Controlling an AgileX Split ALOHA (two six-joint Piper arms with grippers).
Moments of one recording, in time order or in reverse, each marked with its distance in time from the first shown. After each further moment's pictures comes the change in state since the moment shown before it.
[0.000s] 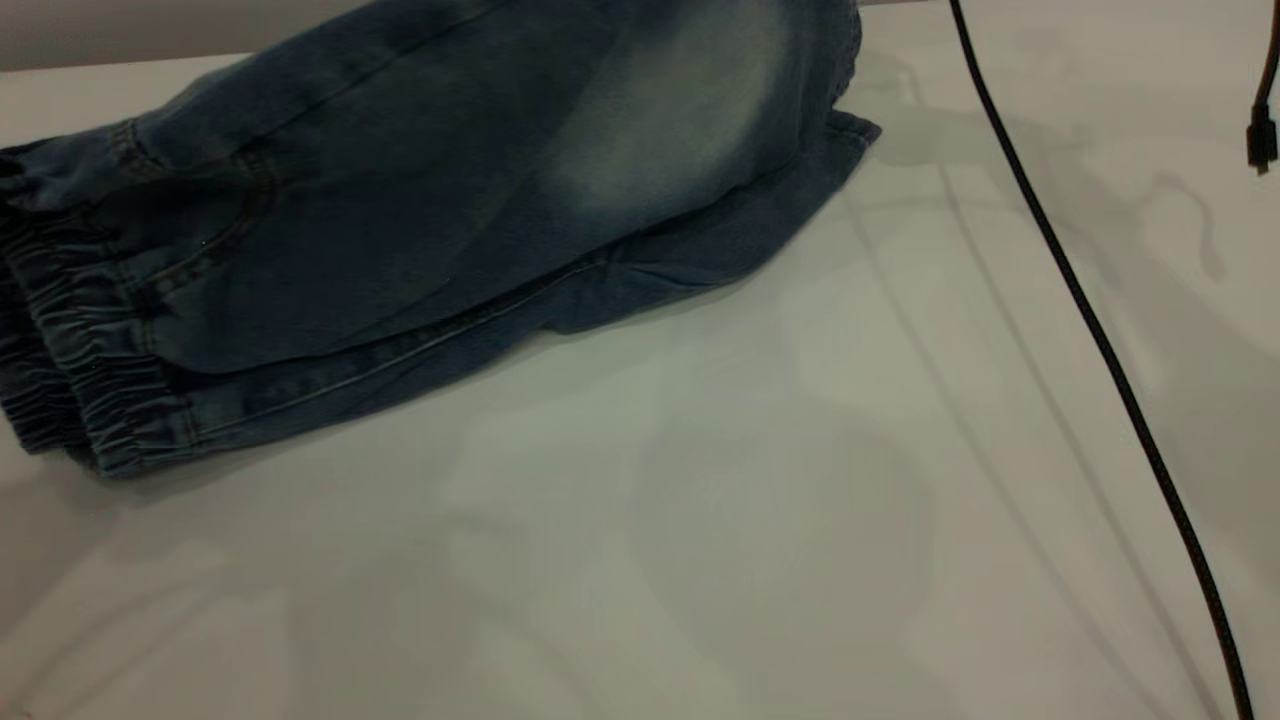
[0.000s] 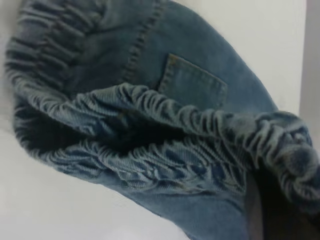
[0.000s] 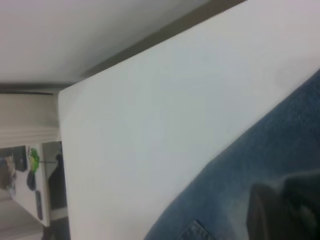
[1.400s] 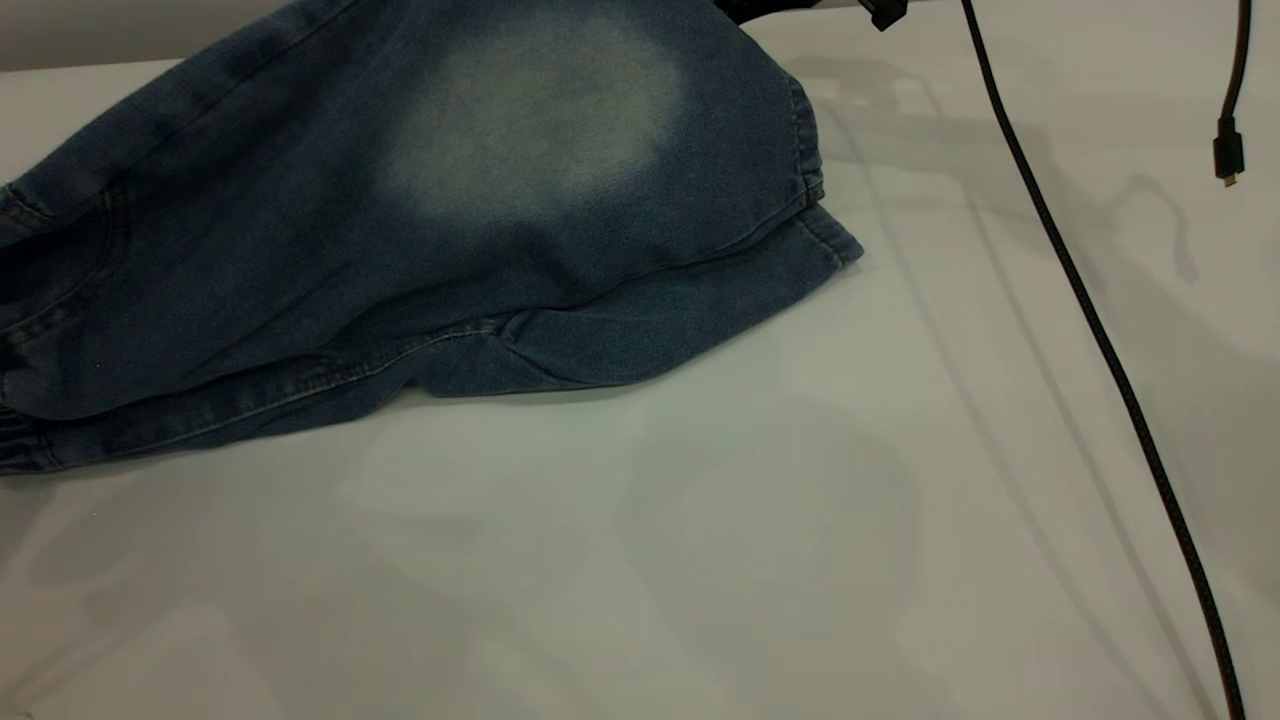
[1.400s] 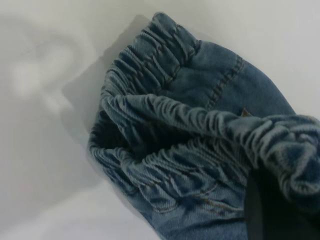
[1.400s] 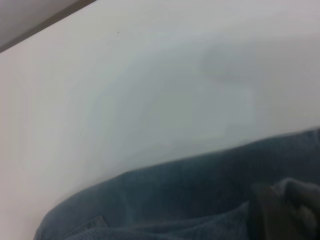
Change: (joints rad) left arm 0.000 0.000 0.000 0.000 -0.296 0.177; right arm 0.022 0.007 -0.001 -0.276 -0.010 0.147
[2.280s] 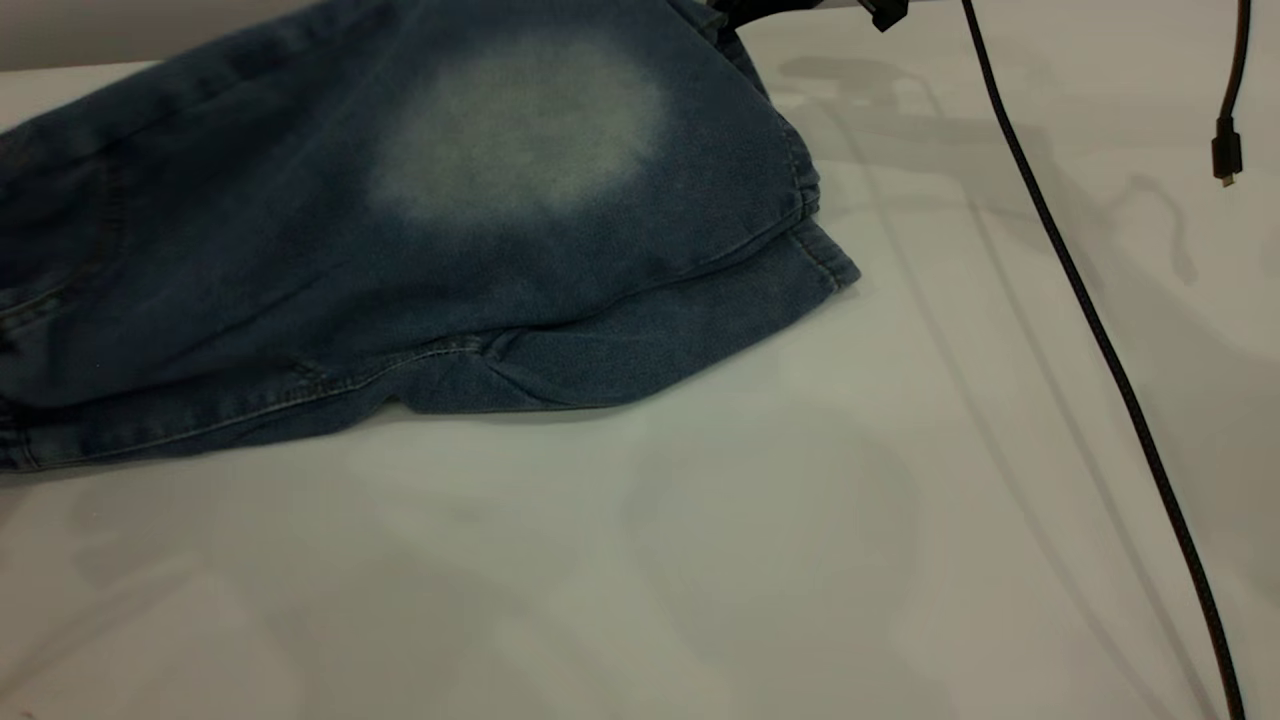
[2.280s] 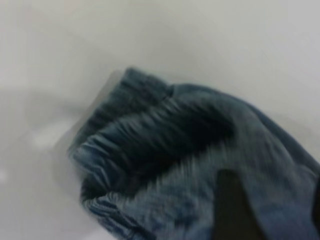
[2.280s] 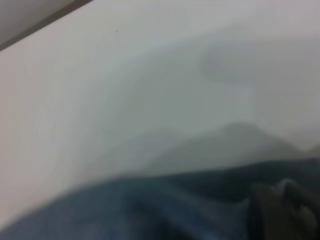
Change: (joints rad) left arm 0.000 0.000 -0.062 0.000 -0.046 0.219; right arm 0.000 0.000 0.000 -0.004 0.001 0.001
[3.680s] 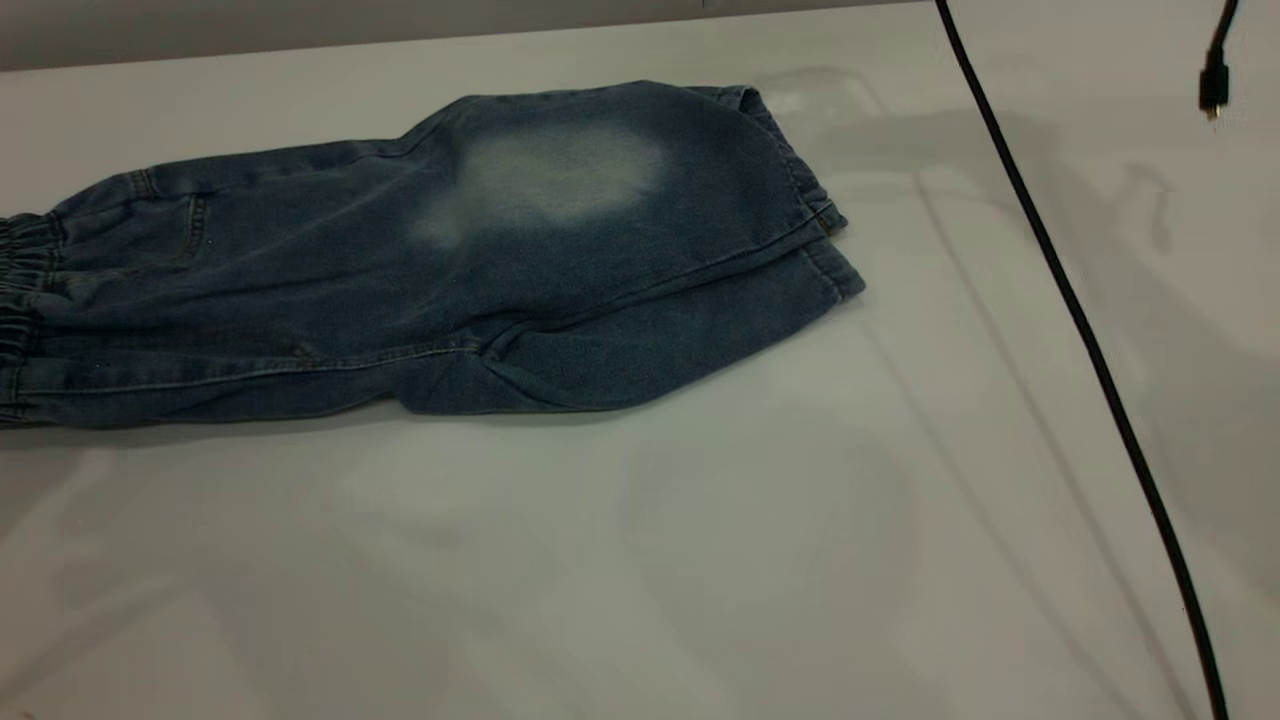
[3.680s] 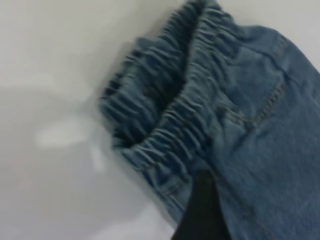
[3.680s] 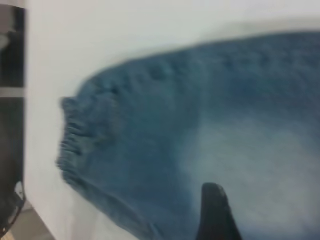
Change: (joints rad) left arm 0.082 0.001 0.045 0.001 0.099 0.090; right arm -0.003 -0.014 -0.155 0.092 0.322 -0.211
